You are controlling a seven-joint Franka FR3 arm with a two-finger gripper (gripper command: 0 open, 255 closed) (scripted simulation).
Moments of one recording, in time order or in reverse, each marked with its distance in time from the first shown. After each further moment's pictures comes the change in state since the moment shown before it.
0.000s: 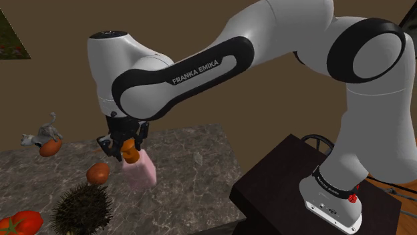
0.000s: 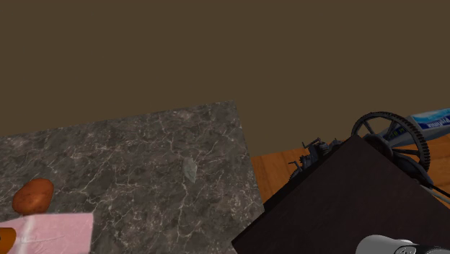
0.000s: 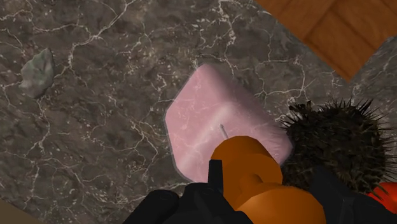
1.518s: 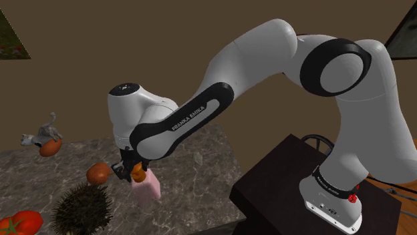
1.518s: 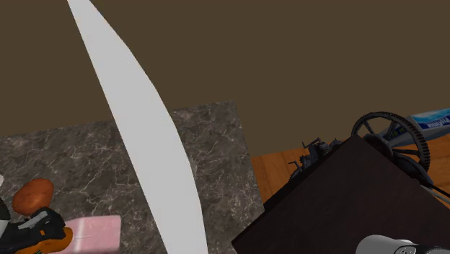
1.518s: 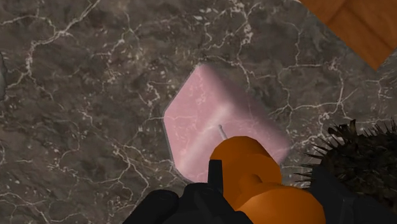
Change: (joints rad) arm 0.016 0.143 -0.027 -0.093 -0.036 0.233 0.010
